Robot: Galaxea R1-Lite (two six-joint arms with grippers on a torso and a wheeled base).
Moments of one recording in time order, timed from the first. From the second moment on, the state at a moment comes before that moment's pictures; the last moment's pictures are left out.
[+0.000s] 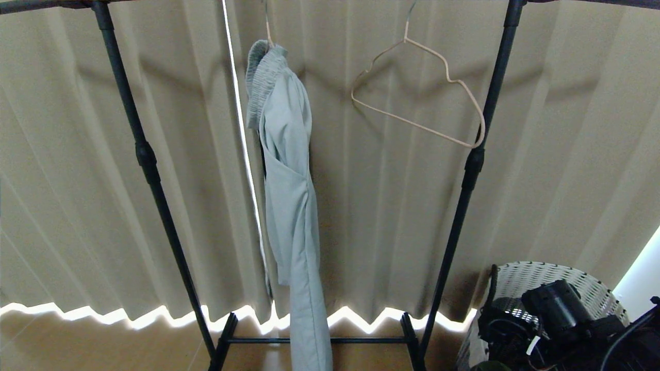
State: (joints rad) left arm 0.00 0.00 -0.02 0.06 0.01 0.00; right arm 0.22 1.88 -0.32 -0.34 0.03 -0.42
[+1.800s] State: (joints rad) left arm 0.00 0.00 -0.02 0.06 0.01 0.00; right arm 0.20 2.02 -0.36 -0.45 0.03 -0.42
